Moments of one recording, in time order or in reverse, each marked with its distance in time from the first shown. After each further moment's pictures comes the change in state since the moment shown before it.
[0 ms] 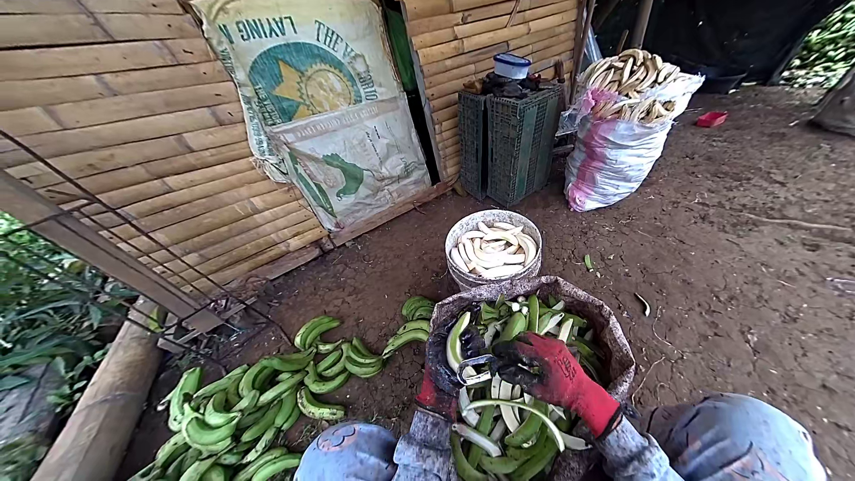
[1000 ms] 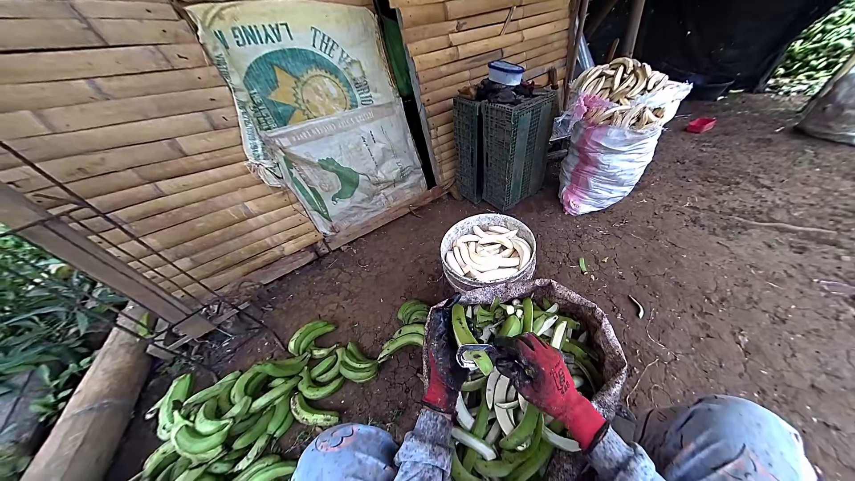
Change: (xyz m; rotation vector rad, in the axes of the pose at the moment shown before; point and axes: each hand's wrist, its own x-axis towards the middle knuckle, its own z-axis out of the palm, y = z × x) left_hand 0.022 -0.014 0.004 0.511 0.175 0.457; right_hand -0.009 -0.007 0.021 -0.143 0.250 0.077
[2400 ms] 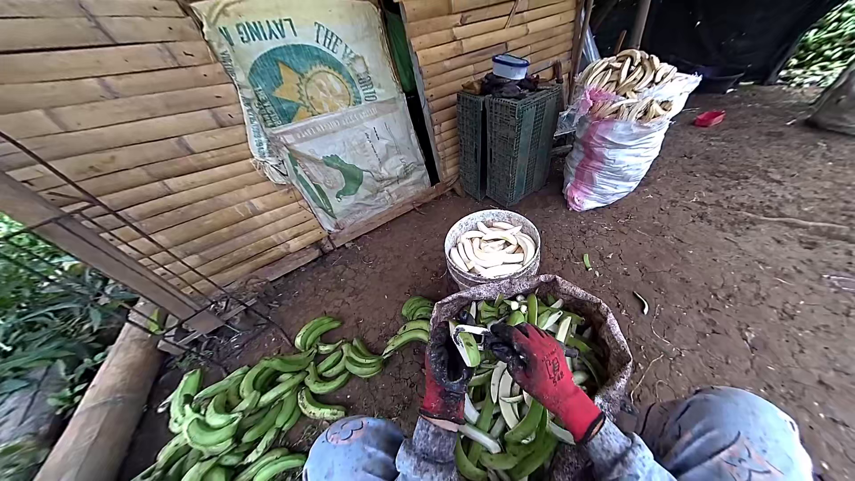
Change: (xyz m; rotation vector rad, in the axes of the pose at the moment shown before) left_hand -0.028 0.022 0.007 -0.355 0.064 -0.094; right_hand 0.020 -0.026 -0.004 -0.072 -0.054 0.107
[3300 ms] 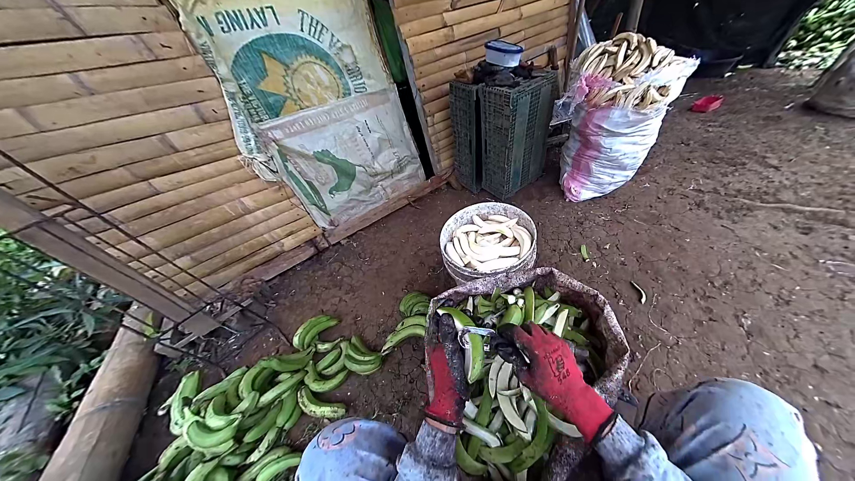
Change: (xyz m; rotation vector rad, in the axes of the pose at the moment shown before) left_hand -0.004 -0.010 0.006 0.683 0.170 0.158; right_hand -0.008 -0.001 -0.017 -0.080 -0.187 0.119
